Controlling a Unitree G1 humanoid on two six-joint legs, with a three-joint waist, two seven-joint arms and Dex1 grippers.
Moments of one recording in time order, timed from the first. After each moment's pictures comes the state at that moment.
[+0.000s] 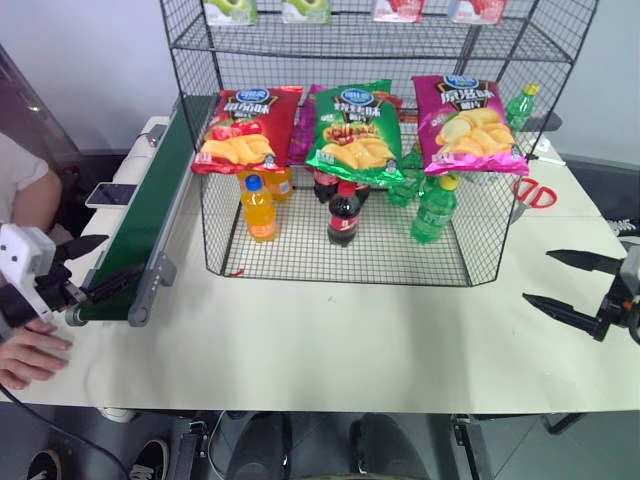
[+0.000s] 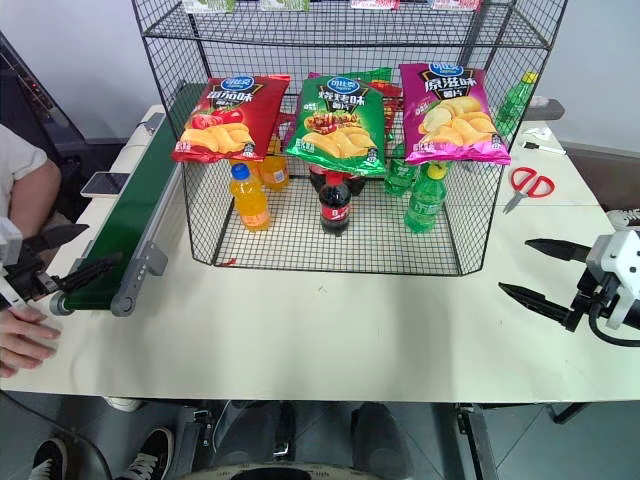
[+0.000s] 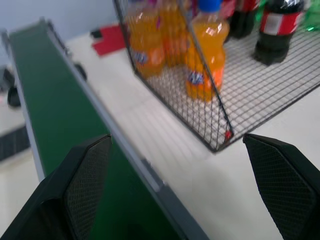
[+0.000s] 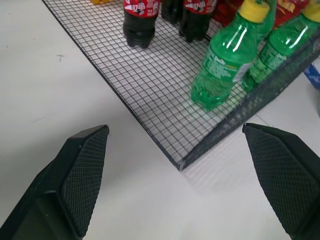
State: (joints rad) left arm -0.04 0.88 0.53 0.15 -0.49 0.16 -1.09; right arm 0.06 -0.97 -0.52 0.14 0.47 0.03 1.27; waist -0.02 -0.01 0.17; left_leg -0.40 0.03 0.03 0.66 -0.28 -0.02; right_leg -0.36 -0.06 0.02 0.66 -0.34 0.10
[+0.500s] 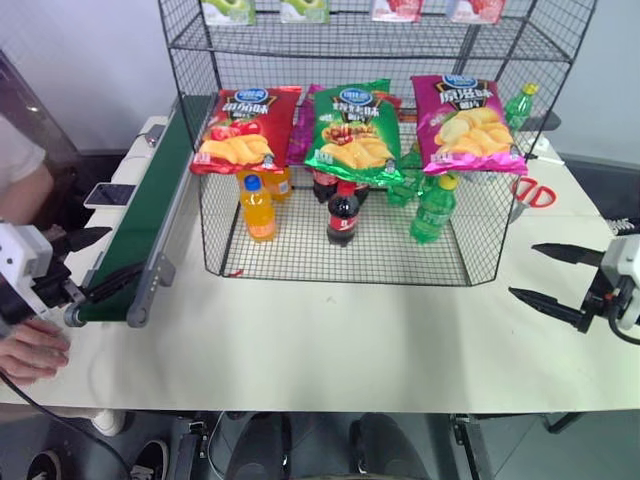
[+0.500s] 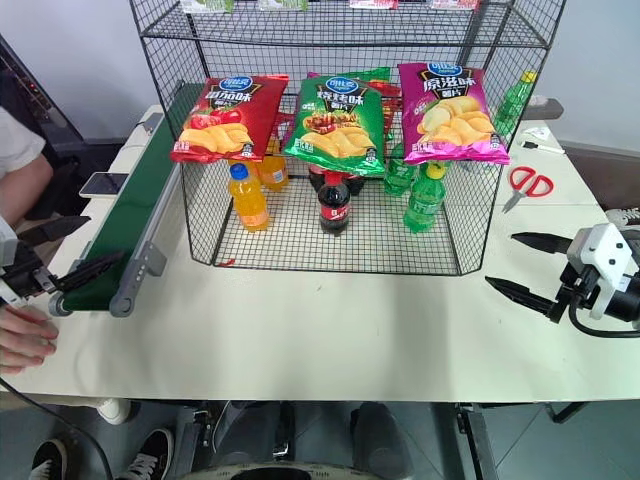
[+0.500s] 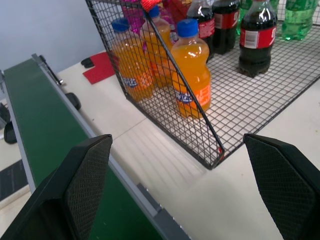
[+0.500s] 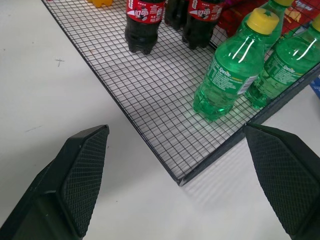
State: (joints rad) left arm -0.02 0.87 0.53 0.15 -0.50 0.07 -1.12; right arm 0.00 -0.96 -0.46 0.14 0.45 0.03 1.25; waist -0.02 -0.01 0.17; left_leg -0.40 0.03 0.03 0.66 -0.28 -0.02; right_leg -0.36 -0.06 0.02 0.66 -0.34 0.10
